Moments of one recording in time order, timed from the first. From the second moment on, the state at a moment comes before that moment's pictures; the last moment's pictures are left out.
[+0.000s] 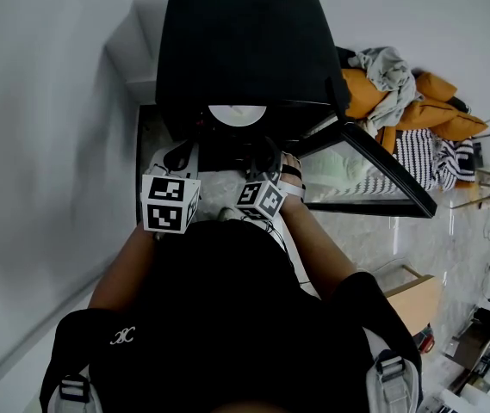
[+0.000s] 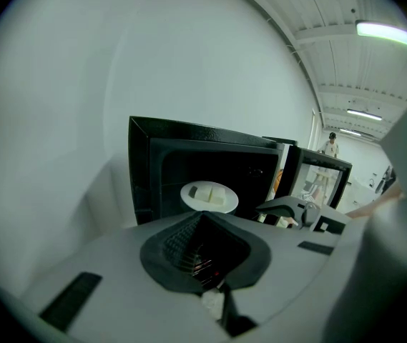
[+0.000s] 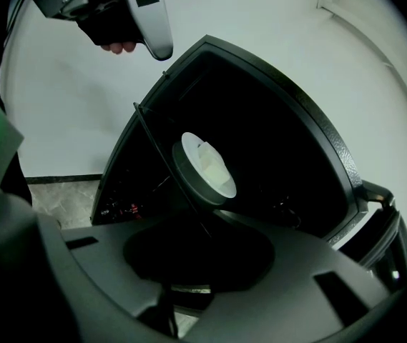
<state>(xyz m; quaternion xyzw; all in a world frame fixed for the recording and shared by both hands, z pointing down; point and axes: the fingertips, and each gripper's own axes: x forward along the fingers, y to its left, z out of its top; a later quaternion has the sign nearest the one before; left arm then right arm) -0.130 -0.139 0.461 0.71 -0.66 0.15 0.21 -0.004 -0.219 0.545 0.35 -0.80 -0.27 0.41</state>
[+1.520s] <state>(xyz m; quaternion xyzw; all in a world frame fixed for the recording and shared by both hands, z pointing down) -0.122 -0.135 0.489 0.71 -0.64 0.16 0.24 -0.012 -0.247 0.520 0.31 -0.62 0.71 -0.12</state>
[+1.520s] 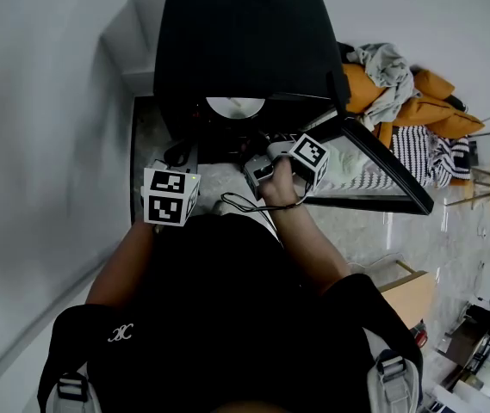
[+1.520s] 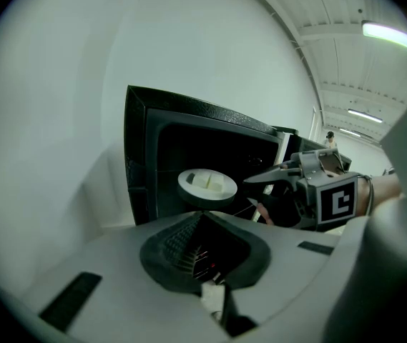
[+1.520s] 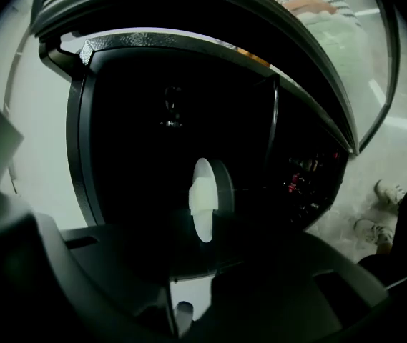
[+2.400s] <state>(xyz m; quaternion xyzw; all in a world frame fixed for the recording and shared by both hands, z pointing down) -0.126 -0.129 0.493 0.70 -0.65 0.15 0.25 -0.026 -0.264 0.534 0.35 -0.54 0.75 -0.12</state>
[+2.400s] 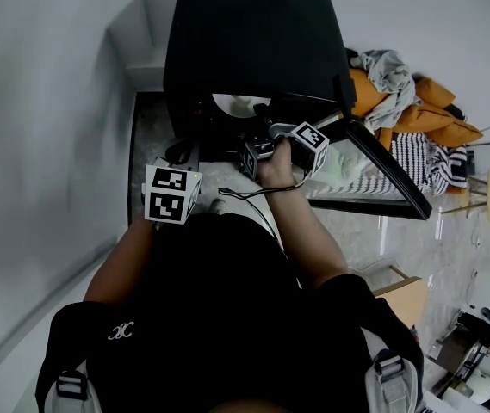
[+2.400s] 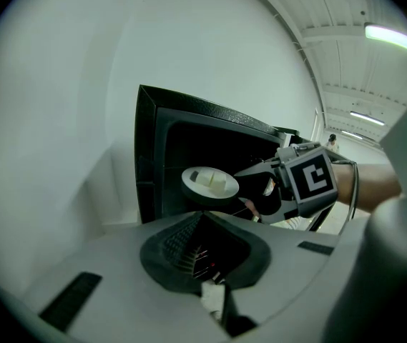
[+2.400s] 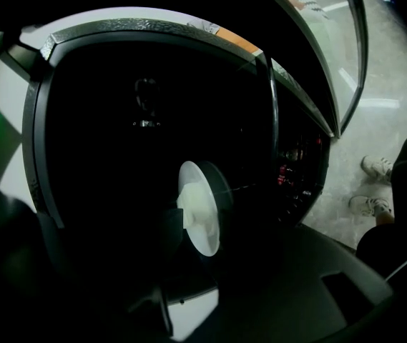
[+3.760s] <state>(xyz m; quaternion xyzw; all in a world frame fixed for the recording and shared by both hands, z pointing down) -0.127 -0.131 0.498 0.71 -0.64 0.16 0.25 -0.002 -0.230 0.546 0.37 -0.56 0.74 -0.04</state>
